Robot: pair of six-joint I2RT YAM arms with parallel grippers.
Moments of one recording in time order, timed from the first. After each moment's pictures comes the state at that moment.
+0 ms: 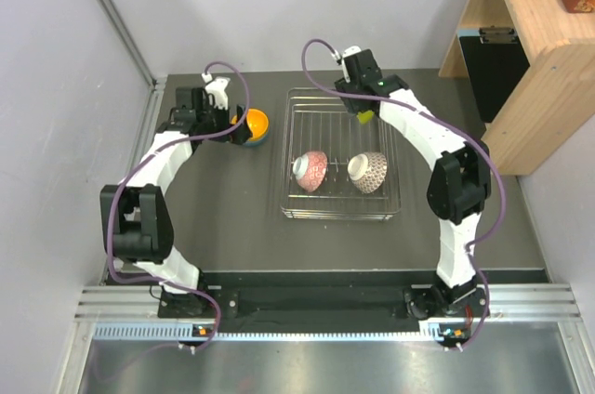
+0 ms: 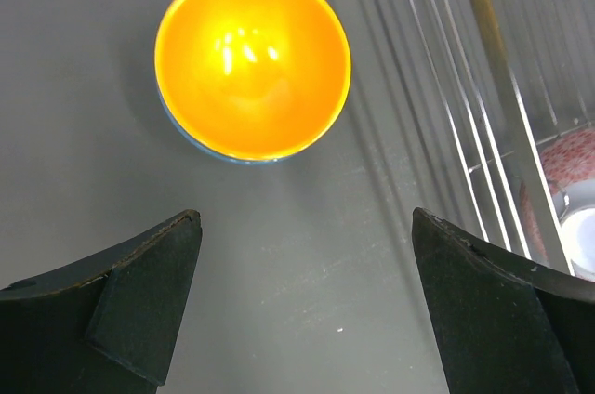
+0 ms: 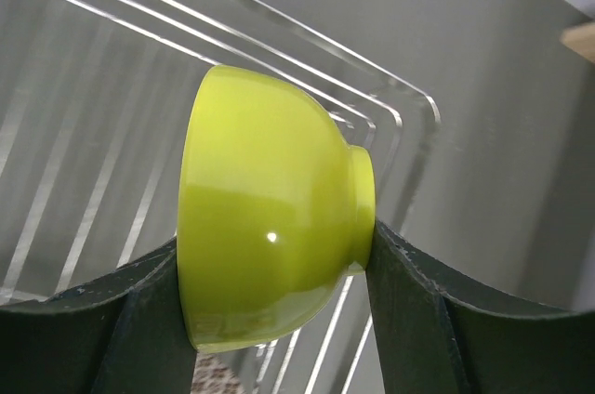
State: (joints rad) left arm -0.05 1.62 1.22 -0.30 0.38 0.06; right arm 0.47 1.99 1.87 -0.64 0.32 -0.12
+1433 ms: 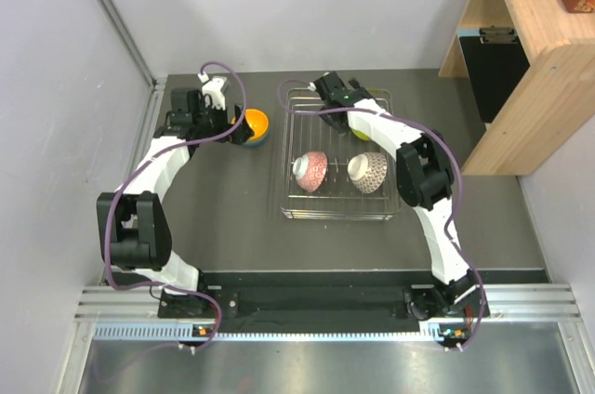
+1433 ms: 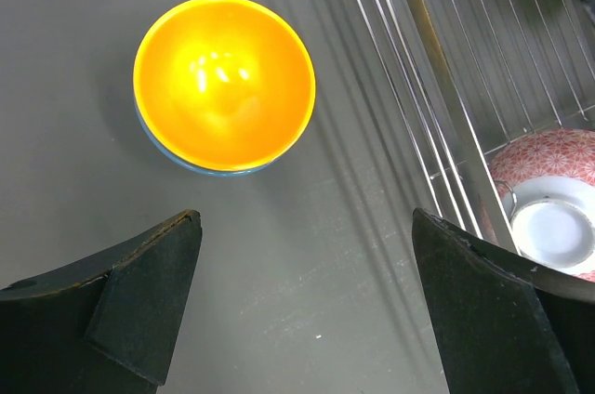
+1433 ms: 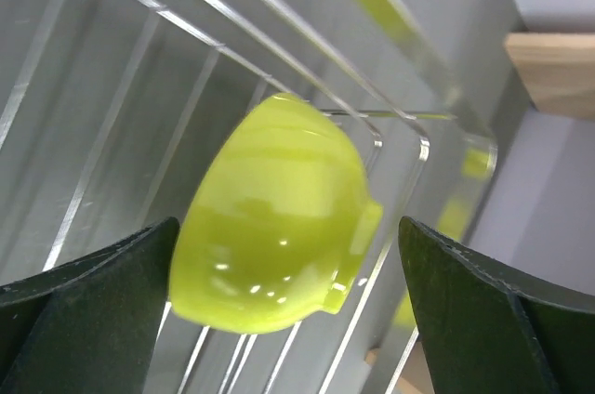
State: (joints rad) left arm -0.03 1.56 1.17 -0.24 0.47 0.02; right arm 0.55 2.28 2.00 -0.66 0.65 -0.35
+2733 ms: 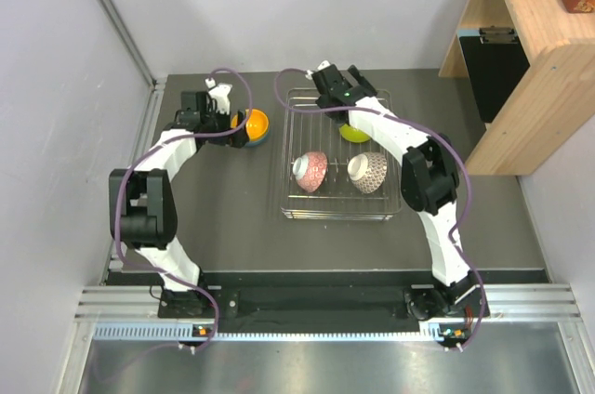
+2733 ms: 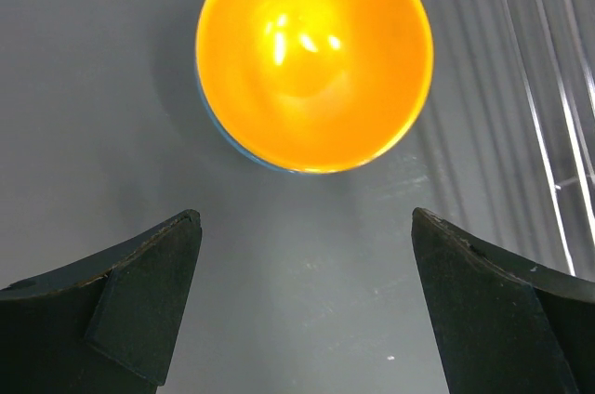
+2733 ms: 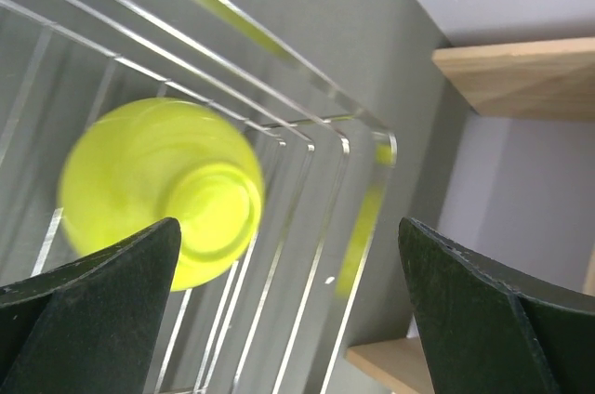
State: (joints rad) left arm -0.03 1.71 1.21 -0.24 0.33 0.10; right arm 0.58 2.21 2.00 -0.61 0.72 -0.36
